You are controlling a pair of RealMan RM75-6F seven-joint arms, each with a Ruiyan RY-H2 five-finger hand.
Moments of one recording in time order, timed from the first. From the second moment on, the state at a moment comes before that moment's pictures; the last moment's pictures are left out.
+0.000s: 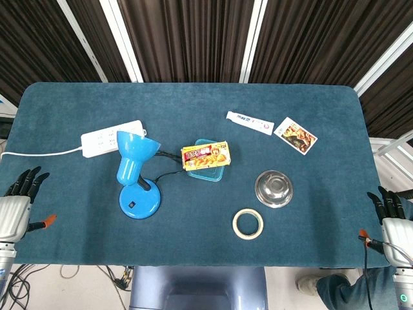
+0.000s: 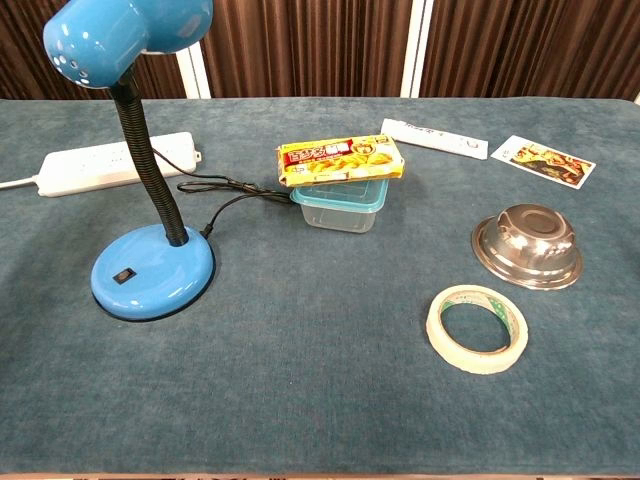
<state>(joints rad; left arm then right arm) -0.16 -1.14 -0.05 -1.63 1.45 1.41 0.07 0.03 -1.10 0.08 -1.64 -1.44 1.50 -0.12</state>
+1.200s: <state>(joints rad) -0.15 -1.13 -0.05 -1.63 1.45 1.41 0.06 0.03 -1.10 0.08 -1.64 -1.44 1.50 -0.12</state>
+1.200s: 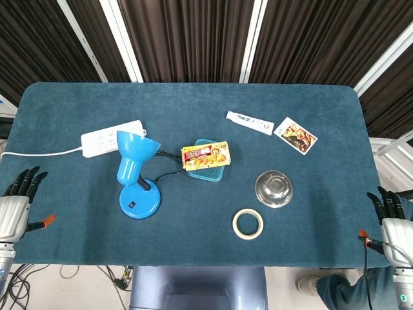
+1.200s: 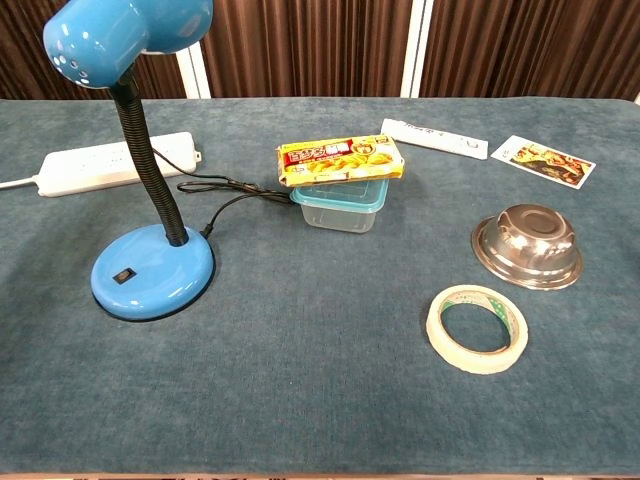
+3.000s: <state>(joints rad) -0.37 -1.44 0.06 -1.44 1.54 1.04 0.13 0.02 -1.10 0.08 -1.64 -1.43 1.50 -0.13</state>
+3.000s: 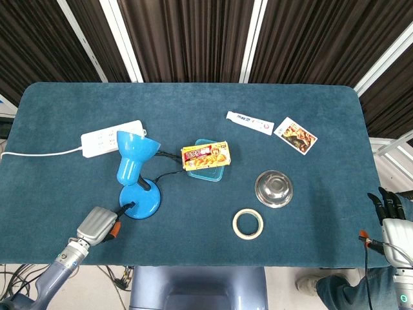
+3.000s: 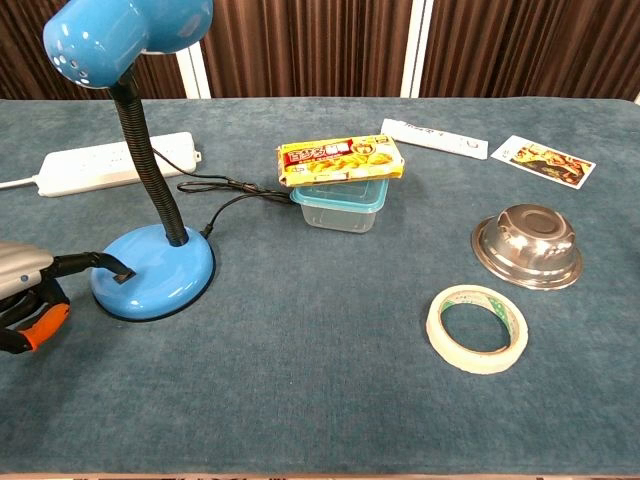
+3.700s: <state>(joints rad) -0.40 -1.44 0.07 -1.42 1.51 0.98 0.12 0.02 -1.10 0.08 -1.65 -1.43 1.50 -0.14</state>
